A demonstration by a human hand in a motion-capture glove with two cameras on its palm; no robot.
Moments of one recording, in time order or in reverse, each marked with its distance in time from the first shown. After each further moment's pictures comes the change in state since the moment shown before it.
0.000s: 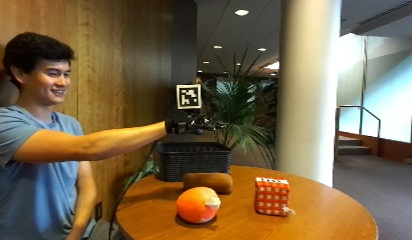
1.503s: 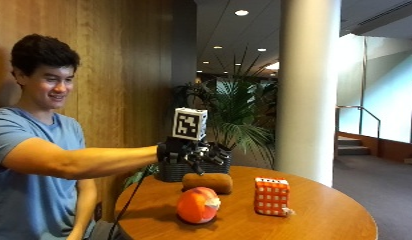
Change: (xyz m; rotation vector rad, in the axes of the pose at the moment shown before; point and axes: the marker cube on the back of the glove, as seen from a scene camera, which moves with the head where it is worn) arm 0.152 0.015 0.073 -0.170 0.021 0.282
